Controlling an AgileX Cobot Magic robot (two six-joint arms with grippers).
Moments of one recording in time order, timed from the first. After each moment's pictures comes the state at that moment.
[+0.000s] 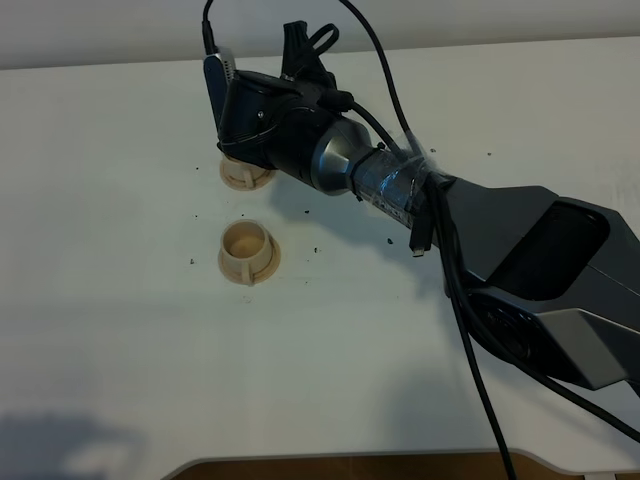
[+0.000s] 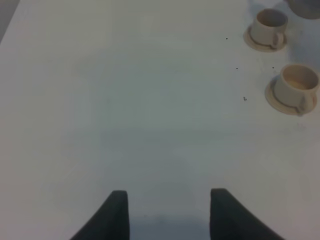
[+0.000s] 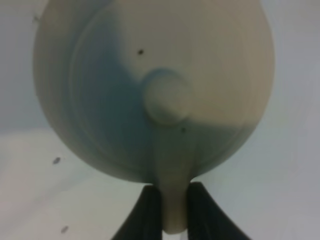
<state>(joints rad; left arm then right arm) 0.02 0.01 -0.50 0.03 1.04 0.00 0.77 2.58 -2.33 -0.90 1.09 -0.51</state>
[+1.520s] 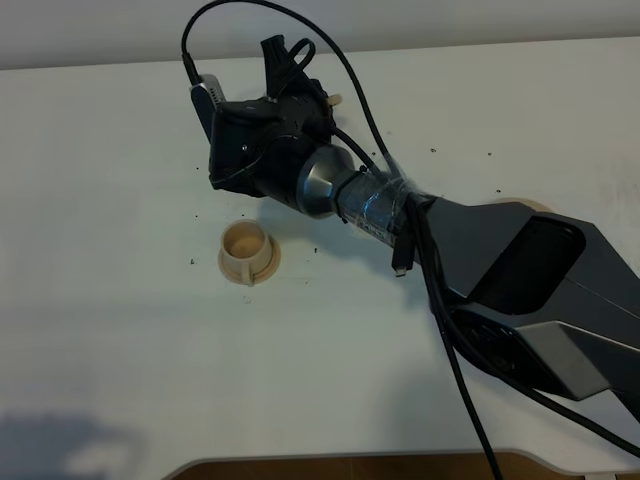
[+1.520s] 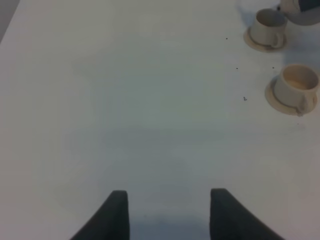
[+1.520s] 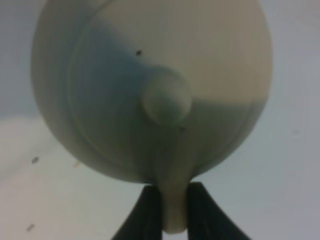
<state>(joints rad) 0.02 0.01 -0.50 0.03 1.04 0.00 0.81 2.62 -2.33 -1.02 1.08 -0.57</state>
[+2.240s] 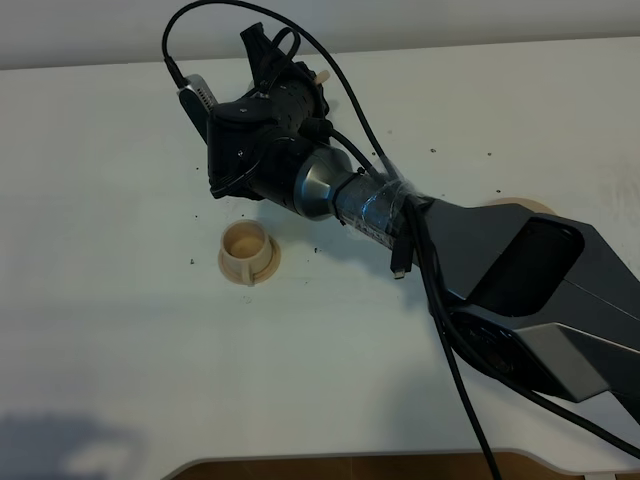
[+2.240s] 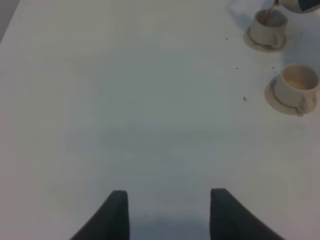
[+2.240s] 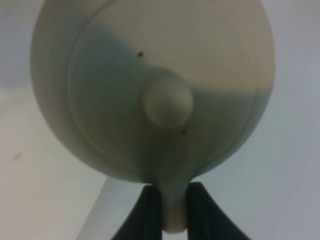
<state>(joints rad) 0.02 0.01 -0.50 0.03 1.04 0.00 0.81 2.62 -2.33 -1.12 1.03 -0.64</state>
